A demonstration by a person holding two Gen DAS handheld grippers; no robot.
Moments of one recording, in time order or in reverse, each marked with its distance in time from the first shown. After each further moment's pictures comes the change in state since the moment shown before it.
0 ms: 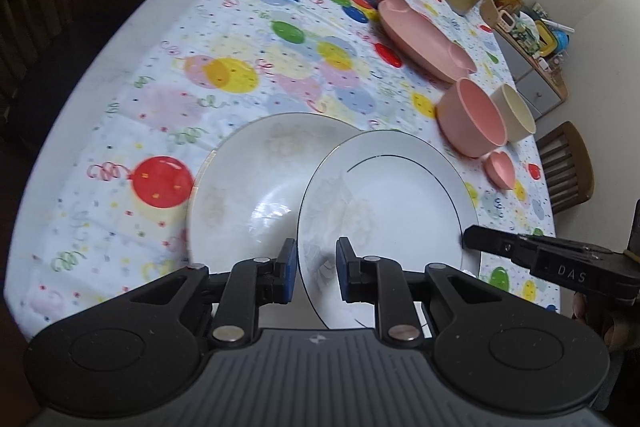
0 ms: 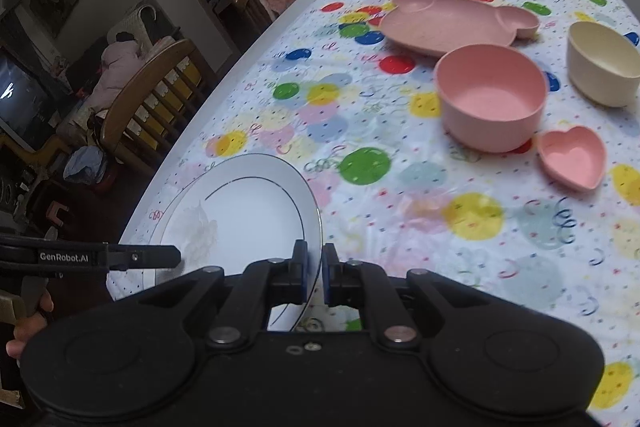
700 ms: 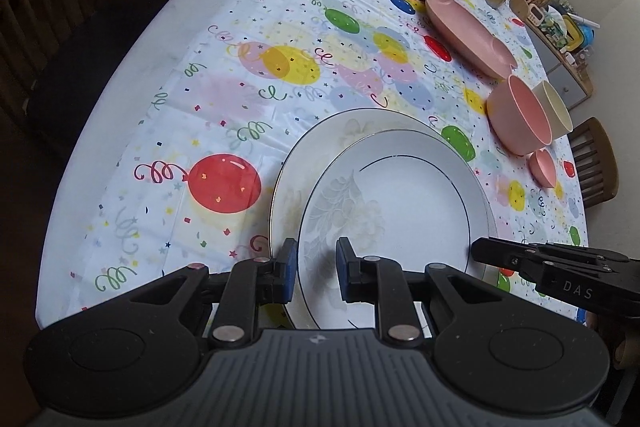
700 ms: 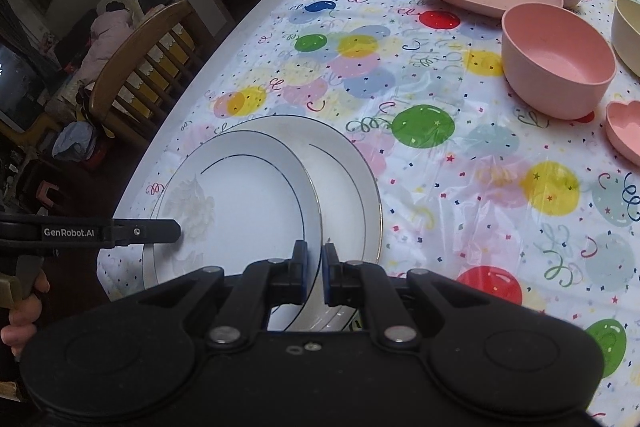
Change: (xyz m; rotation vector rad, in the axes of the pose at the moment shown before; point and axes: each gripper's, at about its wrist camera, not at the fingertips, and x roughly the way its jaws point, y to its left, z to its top) left arm 0.015 0.039 0.008 -0.007 0.038 0.050; right arm 0.052 0.041 -0.009 -0.003 0.084 -0.039
